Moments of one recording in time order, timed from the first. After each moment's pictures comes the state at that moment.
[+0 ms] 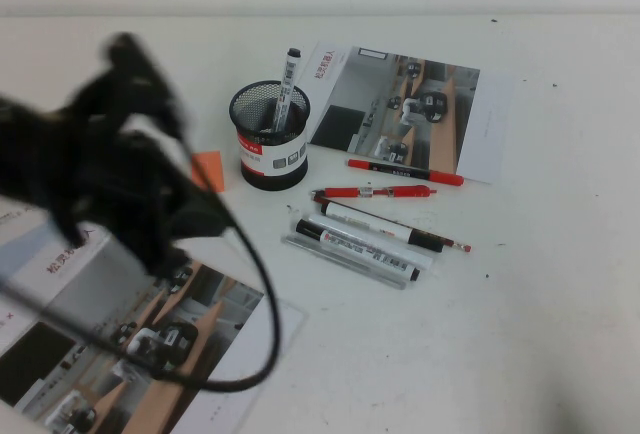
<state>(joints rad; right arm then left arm) 0.01 -0.01 0.03 0.45 0.36 -0.26 -0.28 1.35 -1.09 -0.68 0.96 1.17</state>
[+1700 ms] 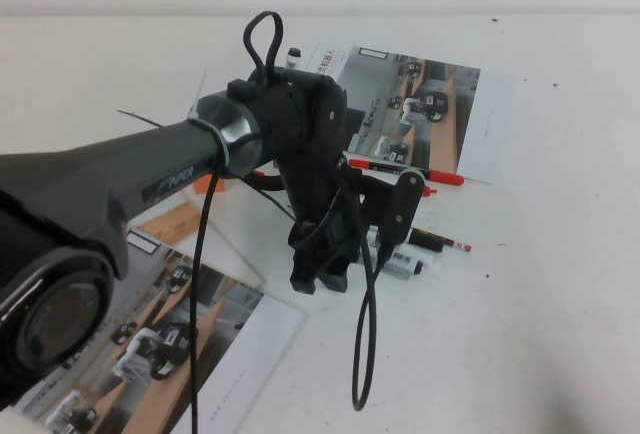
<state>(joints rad) 0.01 -0.01 0.03 0.46 0.36 -0.26 -0.67 2.18 -1.76 -0.15 1.07 1.45</state>
